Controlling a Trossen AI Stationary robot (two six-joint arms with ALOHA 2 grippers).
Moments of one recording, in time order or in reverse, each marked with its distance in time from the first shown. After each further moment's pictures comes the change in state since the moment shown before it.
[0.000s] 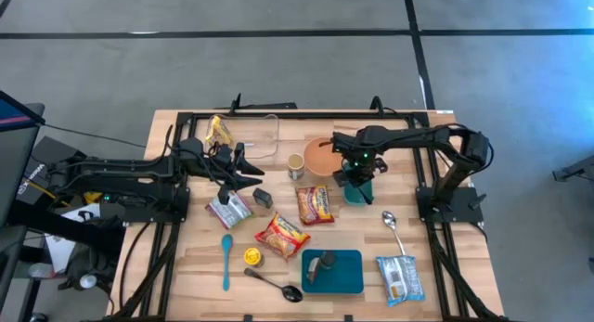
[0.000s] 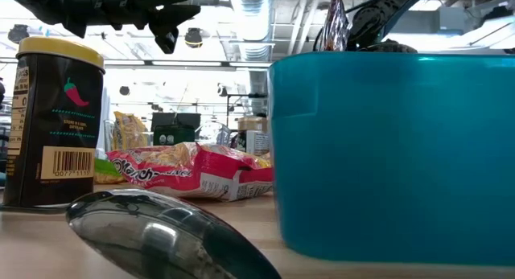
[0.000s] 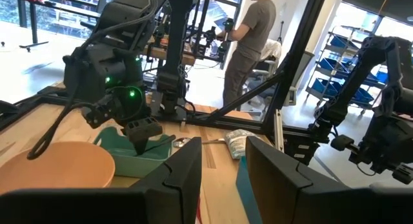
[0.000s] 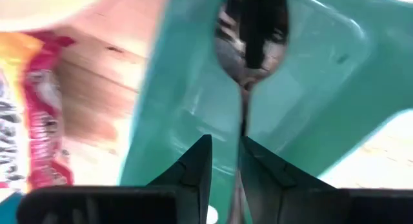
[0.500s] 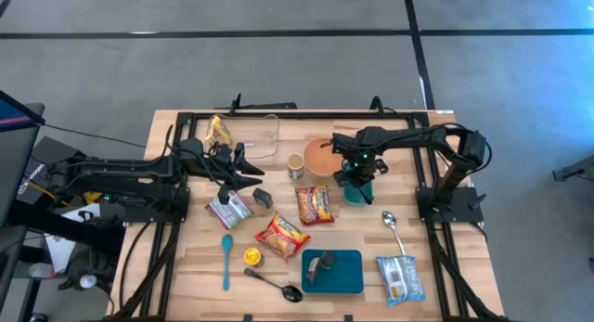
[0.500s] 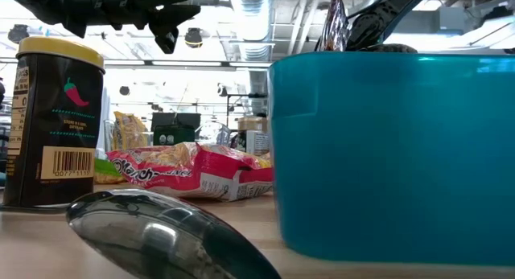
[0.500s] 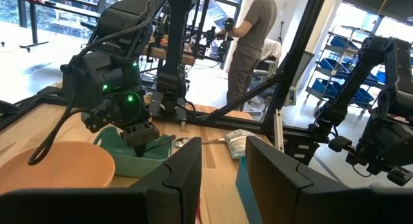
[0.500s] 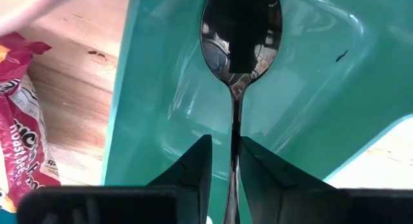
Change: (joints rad) left arm 0.000 0.000 0.000 0.000 0.000 0.000; right arm -0.015 0.021 -0.020 0.012 -0.007 0.015
